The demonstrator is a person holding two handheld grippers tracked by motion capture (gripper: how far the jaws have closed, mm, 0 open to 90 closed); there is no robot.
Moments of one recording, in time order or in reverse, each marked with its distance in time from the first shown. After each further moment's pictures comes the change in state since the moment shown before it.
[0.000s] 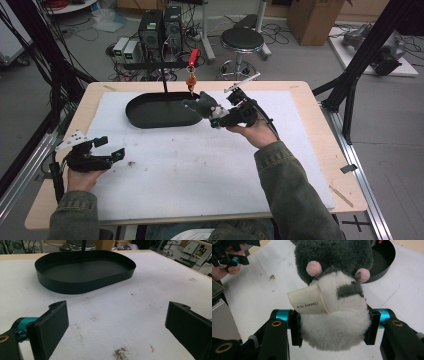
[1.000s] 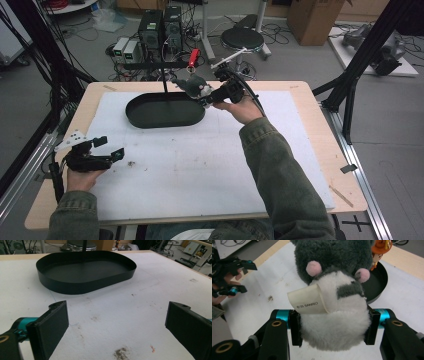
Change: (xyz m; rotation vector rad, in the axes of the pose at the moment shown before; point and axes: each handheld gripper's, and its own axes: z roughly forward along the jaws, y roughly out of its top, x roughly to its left) left arm 0.000 0.000 -0.001 -0.004 0.005 -0.002; right arm -0.007 0.065 0.012 0.002 -0.014 0.030
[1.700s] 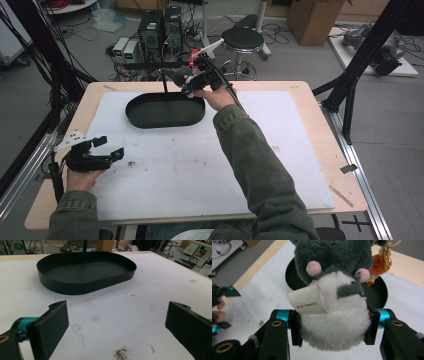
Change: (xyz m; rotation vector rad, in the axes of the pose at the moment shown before) left arm 0.001 0.000 0.000 0.000 -0.002 -0.002; right arm 0.000 0.048 0.049 0.021 -0.072 0.124
